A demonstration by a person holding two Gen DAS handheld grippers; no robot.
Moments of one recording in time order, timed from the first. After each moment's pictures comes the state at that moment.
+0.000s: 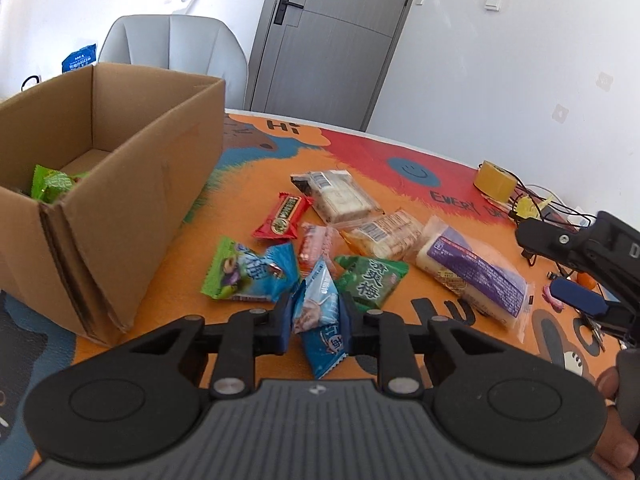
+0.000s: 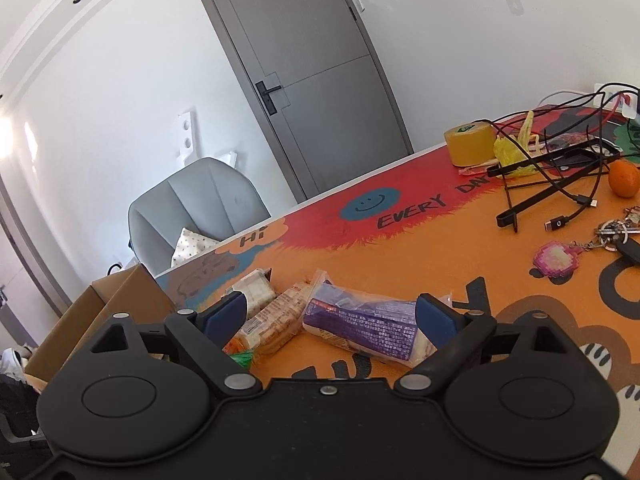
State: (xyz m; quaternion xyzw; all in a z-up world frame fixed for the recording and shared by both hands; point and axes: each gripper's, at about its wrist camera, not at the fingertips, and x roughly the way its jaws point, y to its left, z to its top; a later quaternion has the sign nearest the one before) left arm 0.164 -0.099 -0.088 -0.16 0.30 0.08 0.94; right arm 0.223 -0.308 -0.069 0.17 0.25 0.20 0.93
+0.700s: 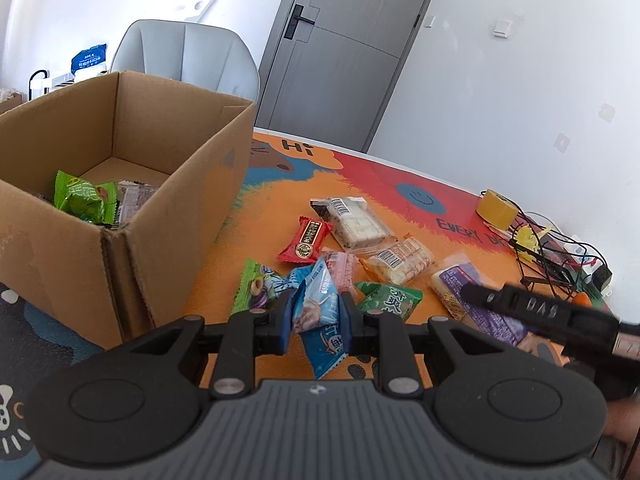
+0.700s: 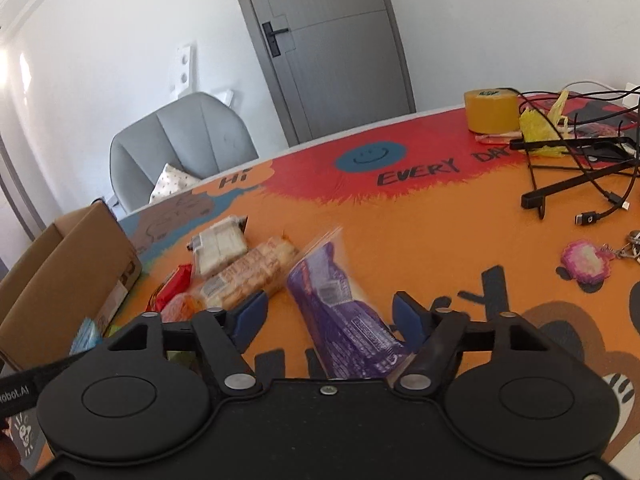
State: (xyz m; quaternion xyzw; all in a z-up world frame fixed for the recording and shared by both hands) left arm 0.153 -0.077 -0.081 -0.19 0.28 0.09 0.94; right arm 0.256 -0.279 -0.092 0.08 0.33 0.21 0.92
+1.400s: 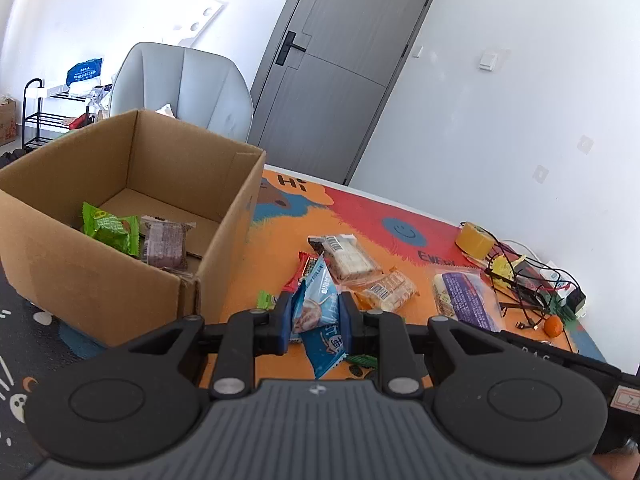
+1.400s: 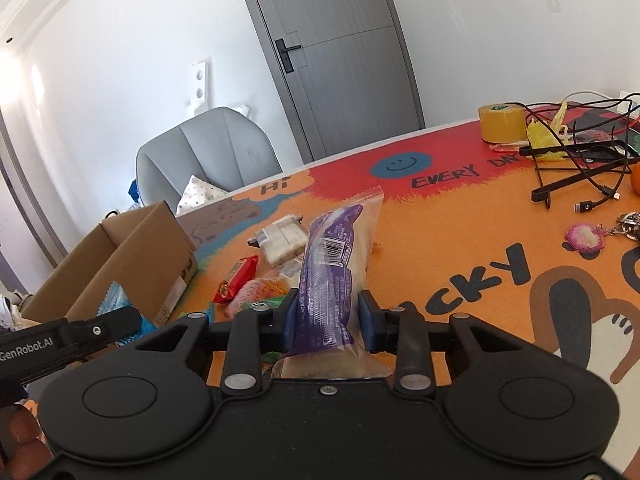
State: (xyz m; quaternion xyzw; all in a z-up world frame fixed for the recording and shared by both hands) left arm 0.121 -0.057 -0.052 -0.20 0.24 0.07 0.95; right arm 0.193 -0.261 -0.059 0.11 0.29 0.22 0.92
